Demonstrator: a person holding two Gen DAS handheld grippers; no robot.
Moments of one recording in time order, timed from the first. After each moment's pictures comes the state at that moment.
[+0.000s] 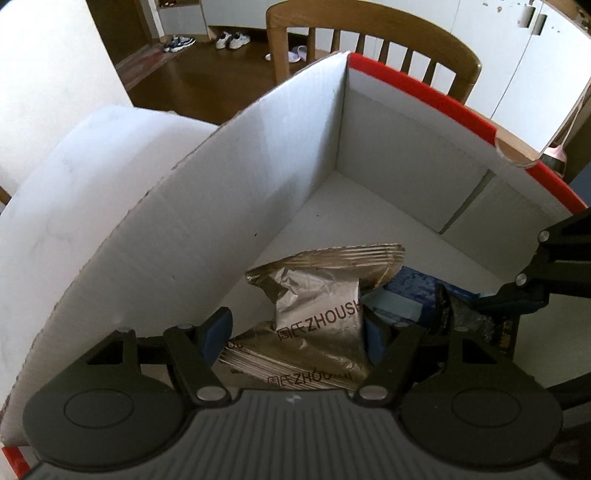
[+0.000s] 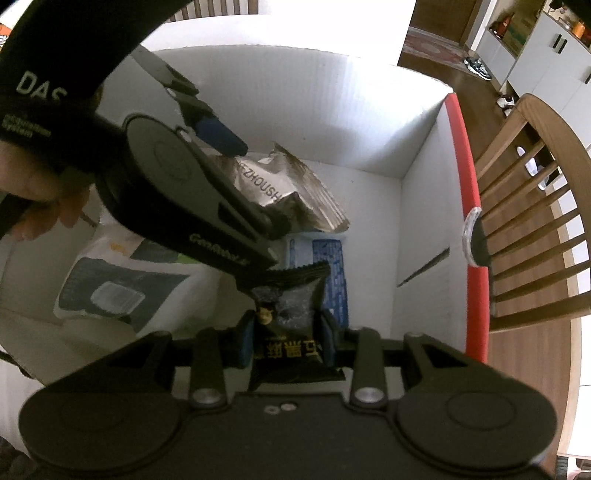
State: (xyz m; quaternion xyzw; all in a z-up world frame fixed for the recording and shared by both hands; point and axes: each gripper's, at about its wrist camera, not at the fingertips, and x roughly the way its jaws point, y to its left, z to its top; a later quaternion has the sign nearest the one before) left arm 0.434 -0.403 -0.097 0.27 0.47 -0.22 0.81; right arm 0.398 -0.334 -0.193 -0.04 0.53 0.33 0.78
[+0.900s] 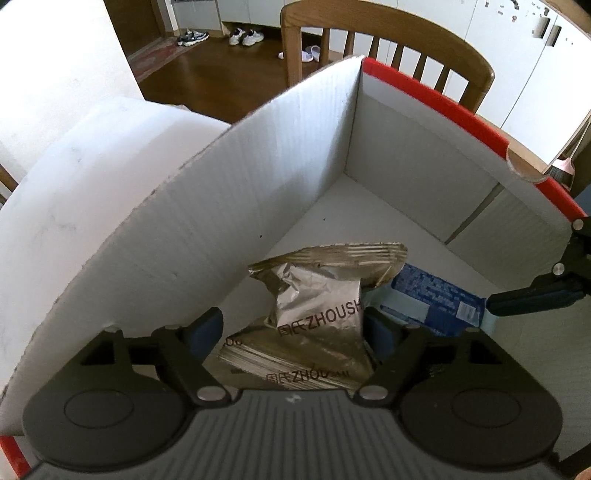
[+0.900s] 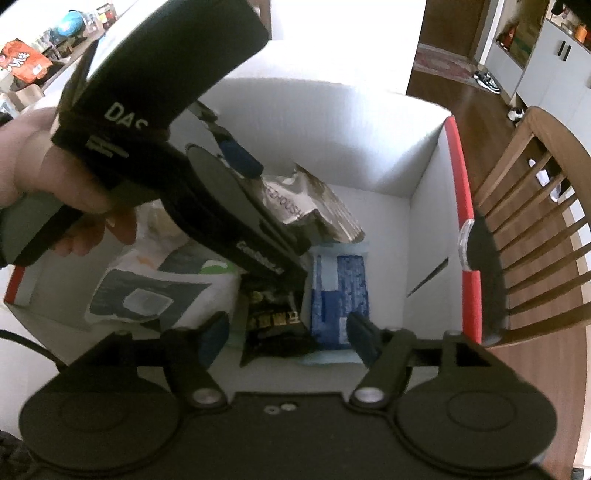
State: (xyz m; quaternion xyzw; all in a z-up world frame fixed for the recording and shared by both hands) left arm 0.436 -0.407 -0.095 0.26 0.46 -0.21 0.82; right arm 0.381 -0.341 -0.176 0.01 0.50 0.35 0.79
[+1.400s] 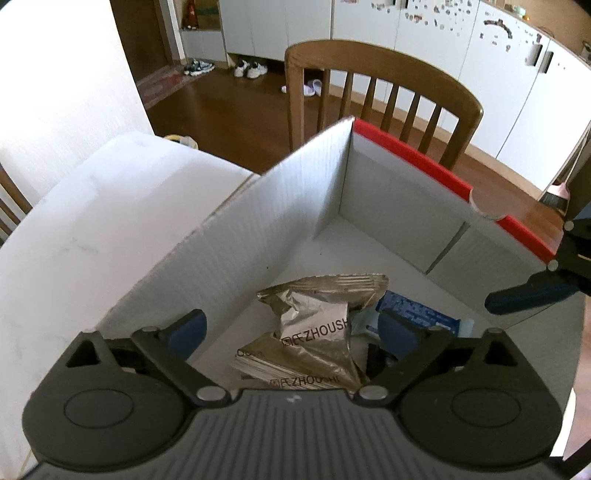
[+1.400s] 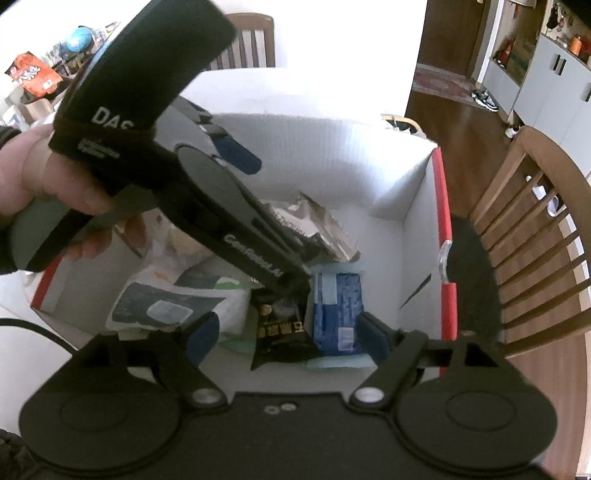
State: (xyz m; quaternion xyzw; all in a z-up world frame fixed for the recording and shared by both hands) left arm 0.415 -0.396 -0.061 0.25 0.41 -0.23 0.84; right arm 0.368 -0.358 -0.152 0.03 0.47 0.34 0.81
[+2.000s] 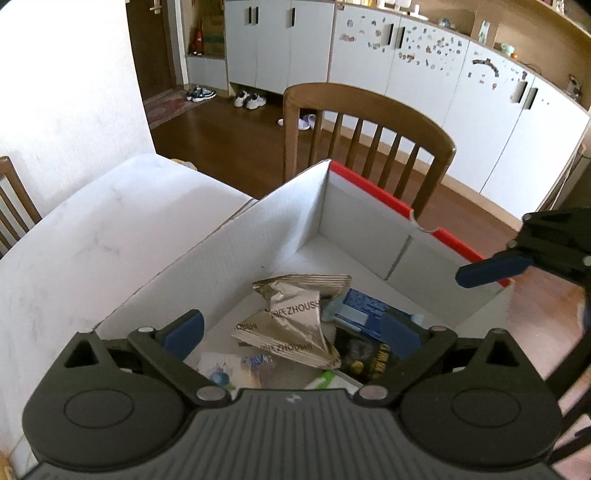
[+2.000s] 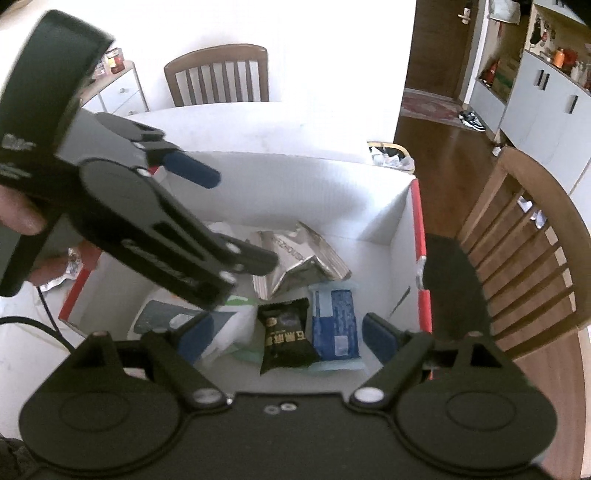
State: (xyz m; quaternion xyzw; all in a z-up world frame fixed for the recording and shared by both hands) left arm 0.364 -0.369 -0.018 0.21 0.38 -0.26 0.86; right arm 0.346 -0.375 -0.125 0.05 0.43 0.32 0.84
